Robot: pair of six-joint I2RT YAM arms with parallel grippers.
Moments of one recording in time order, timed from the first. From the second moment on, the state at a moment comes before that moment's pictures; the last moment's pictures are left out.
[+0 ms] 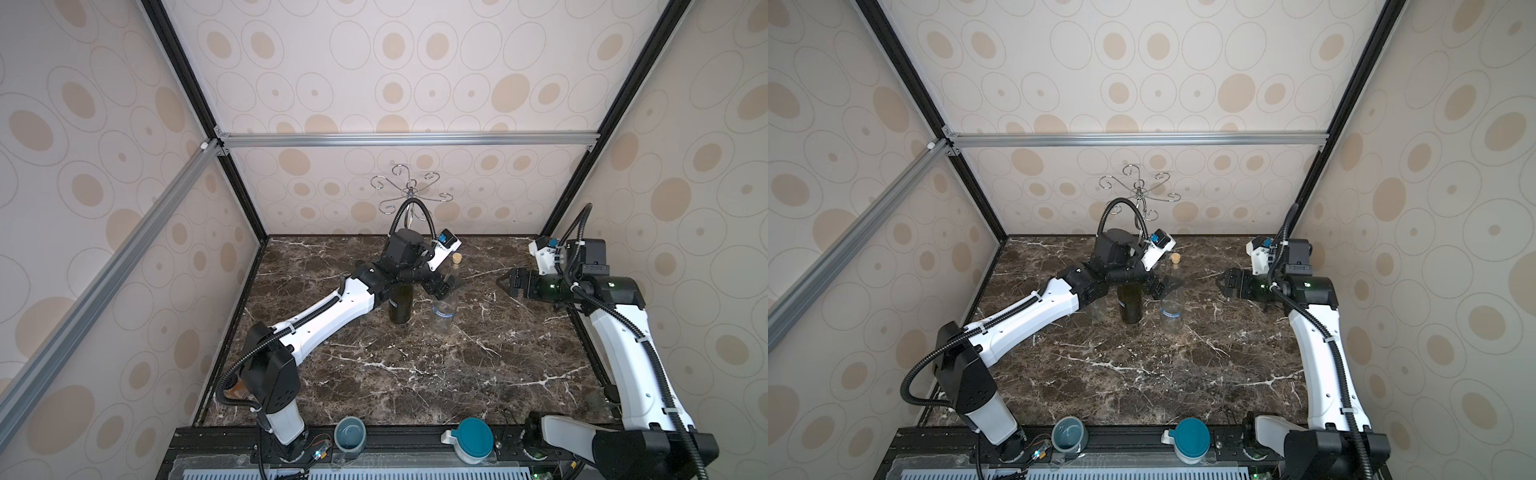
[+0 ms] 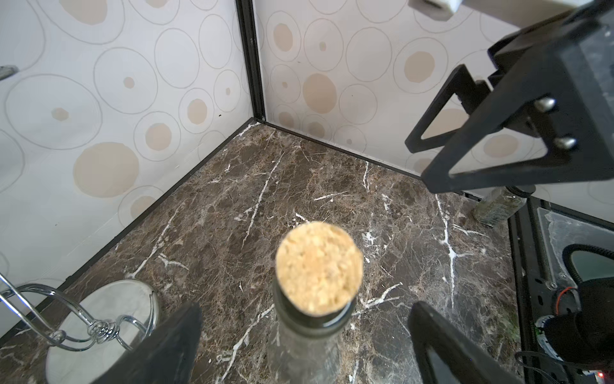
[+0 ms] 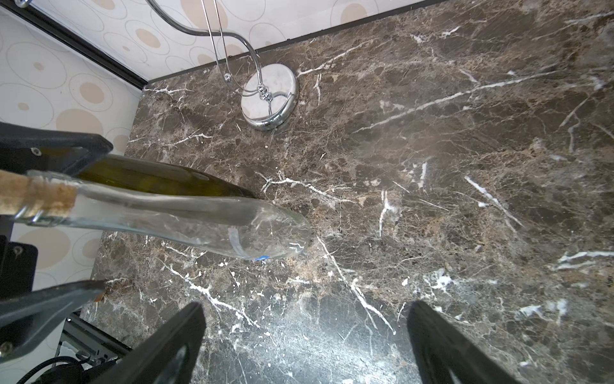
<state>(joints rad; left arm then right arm) -0.75 1.71 1.57 -0.27 0.34 0.13 -0.07 1.20 1.35 -1.02 -0.44 0.12</state>
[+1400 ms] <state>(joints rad) -0.89 1.78 1.62 -0.19 -0.04 -0.10 -0.07 1.19 1.31 -0.97 -0.50 0.14</state>
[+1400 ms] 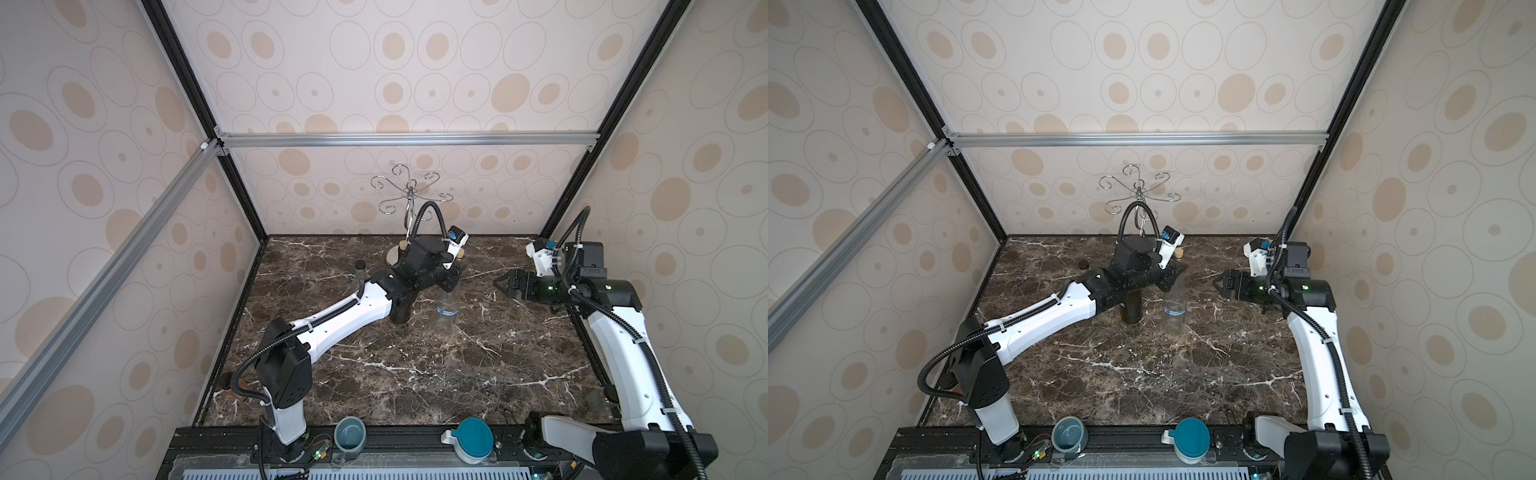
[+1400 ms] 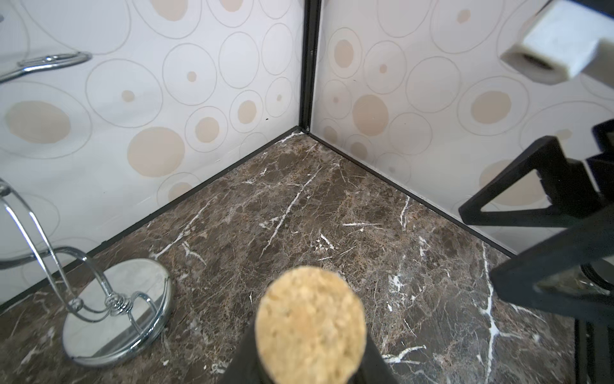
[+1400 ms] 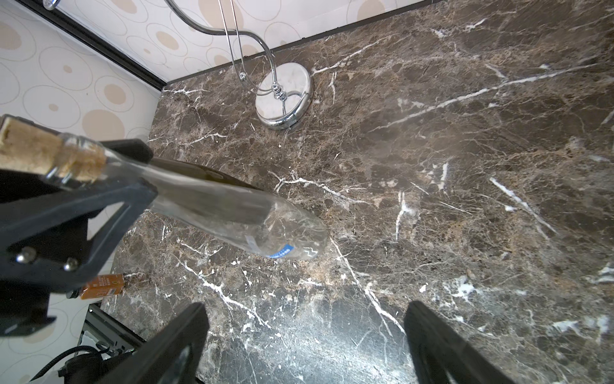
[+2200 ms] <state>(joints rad) -1.02 1.80 1.62 -0.13 -0.45 -0.27 -0.07 1.18 1.29 -0.96 -0.51 0.14</state>
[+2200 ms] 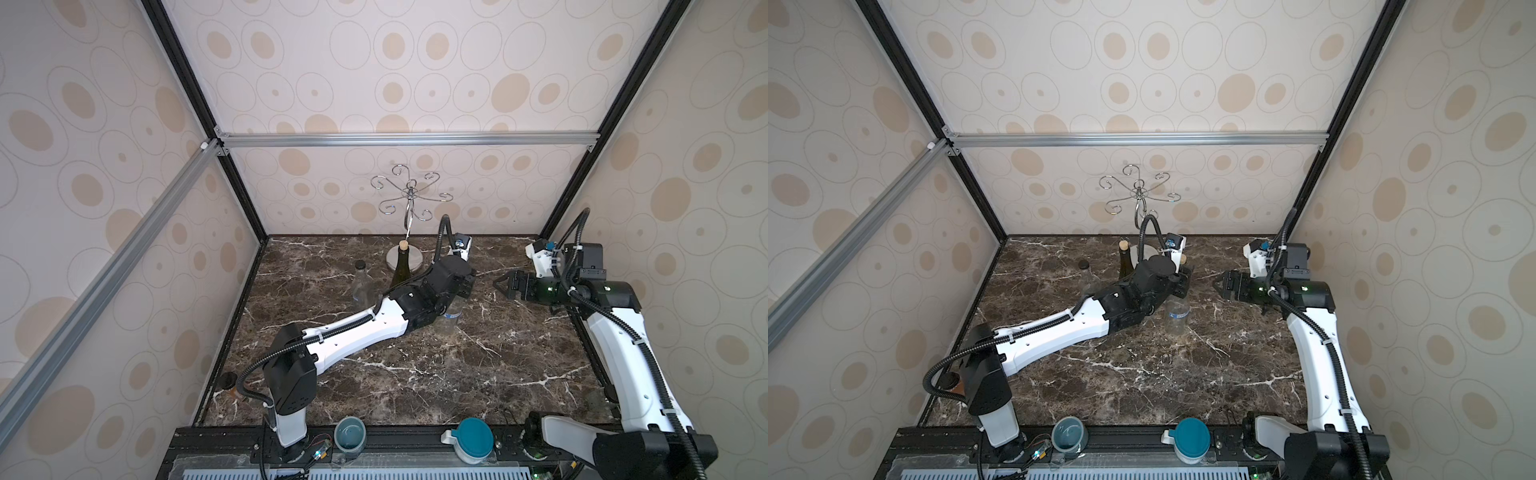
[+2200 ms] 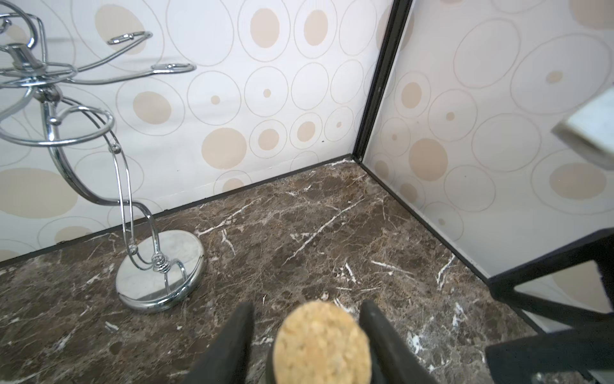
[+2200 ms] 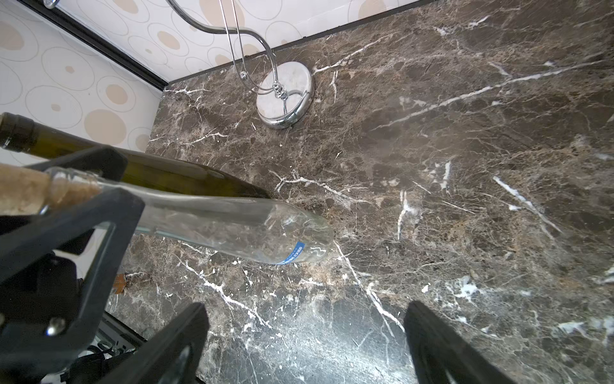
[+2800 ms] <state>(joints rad) -0.96 1.62 1.49 -0.18 -0.13 -0.12 -0.07 1.18 1.26 -0.98 -0.54 0.13</state>
